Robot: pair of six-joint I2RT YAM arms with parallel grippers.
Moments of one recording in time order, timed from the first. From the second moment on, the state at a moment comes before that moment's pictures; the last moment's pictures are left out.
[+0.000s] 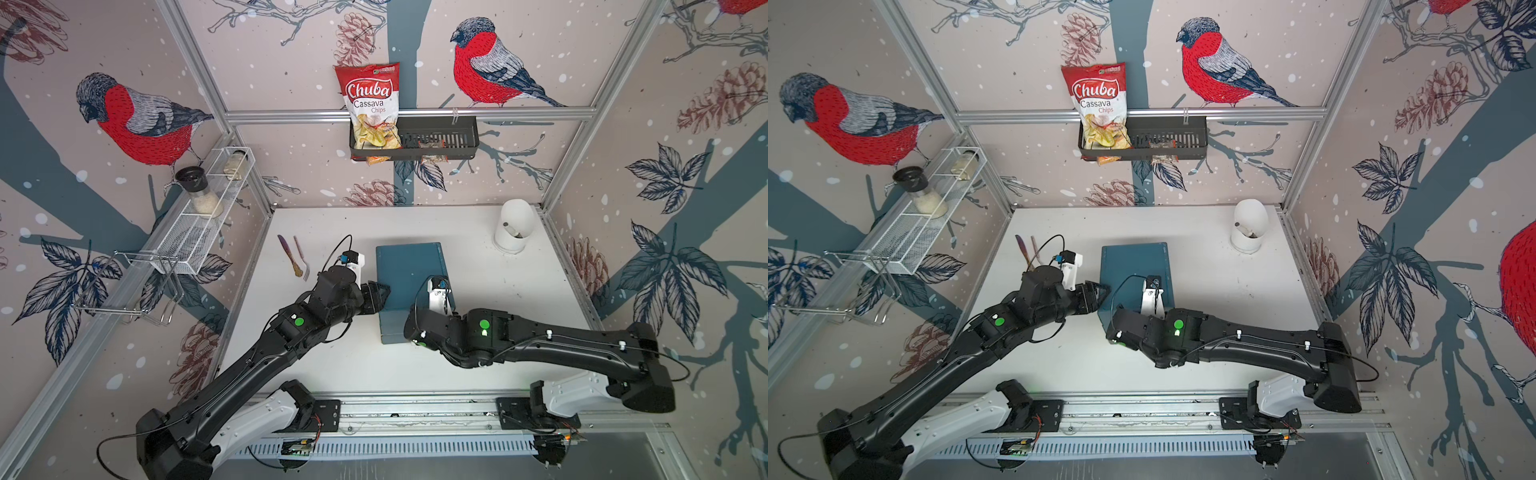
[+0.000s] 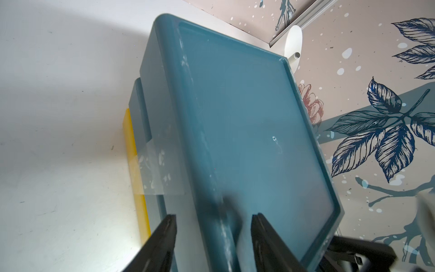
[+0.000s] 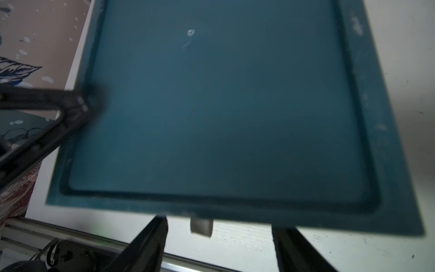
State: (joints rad) left arm -0.69 0.91 0.84 -0.50 0.08 -0.71; right arm 1.36 1.39 1.23 -0.90 0.53 1.15
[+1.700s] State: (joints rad) left arm -0.58 1.15 0.88 -0.28 0.00 -0.67; right arm 1.30 1.40 1.13 -0.65 0.40 1.04
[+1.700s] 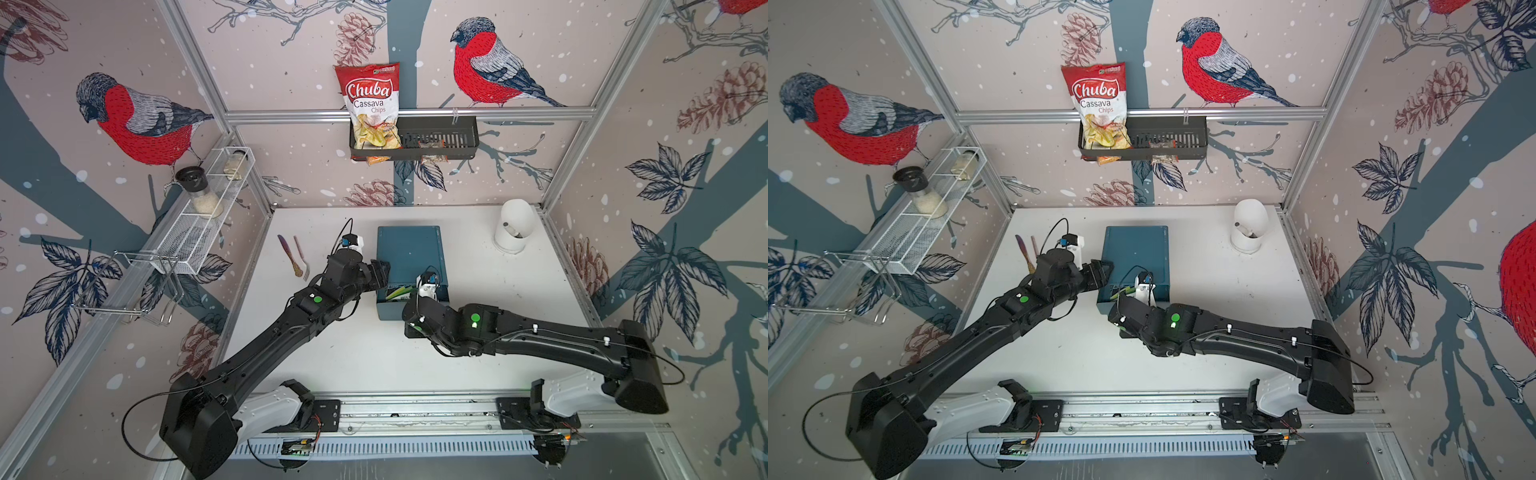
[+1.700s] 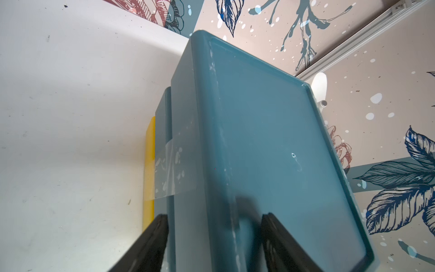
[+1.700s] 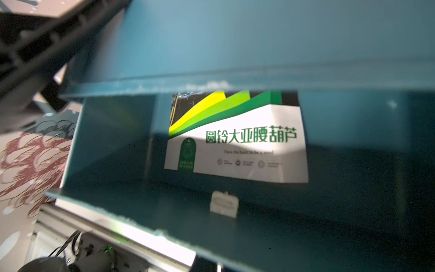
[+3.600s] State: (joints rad) left arm -0.57 1.17 1.09 -0.46 -0.04 -0.62; right arm 1.63 1.29 1.35 -1.10 0.62 1.31
